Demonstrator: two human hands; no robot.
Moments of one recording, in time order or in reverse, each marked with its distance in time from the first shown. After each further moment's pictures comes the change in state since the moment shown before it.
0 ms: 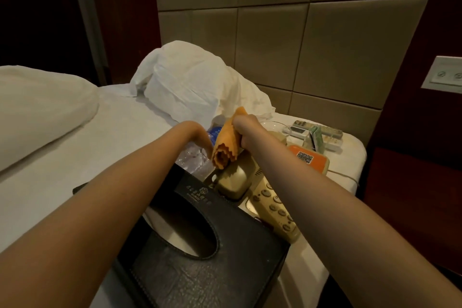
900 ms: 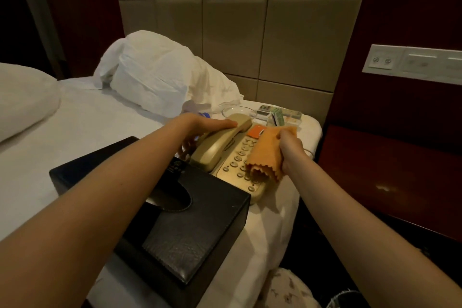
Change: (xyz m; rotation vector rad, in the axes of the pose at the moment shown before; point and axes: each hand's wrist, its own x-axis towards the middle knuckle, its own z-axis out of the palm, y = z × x) left_hand -0.053 0.042 0.026 -0.433 -0.238 0.070; right_hand -0.024 0.098 -0.114 0.211 0.427 0.242
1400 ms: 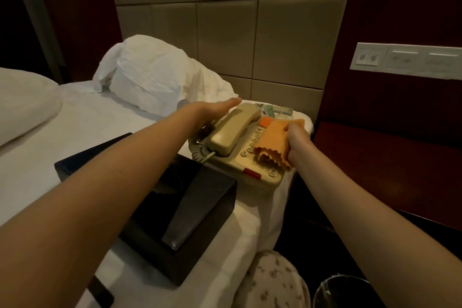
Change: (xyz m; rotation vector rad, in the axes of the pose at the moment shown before) left_hand -0.033 0.027 0.019 -0.100 0.007 0.124; right_hand -0.005 -0.005 -0.040 0.180 -0.007 -0.006
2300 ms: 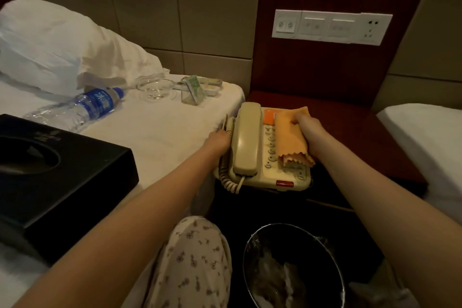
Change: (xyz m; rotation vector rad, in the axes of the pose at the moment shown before) left_hand 0.087 0.028 0.239 -0.505 0.000 0.253; right_hand -0.001 0.012 -0.206 -0.244 0.154 -0.136
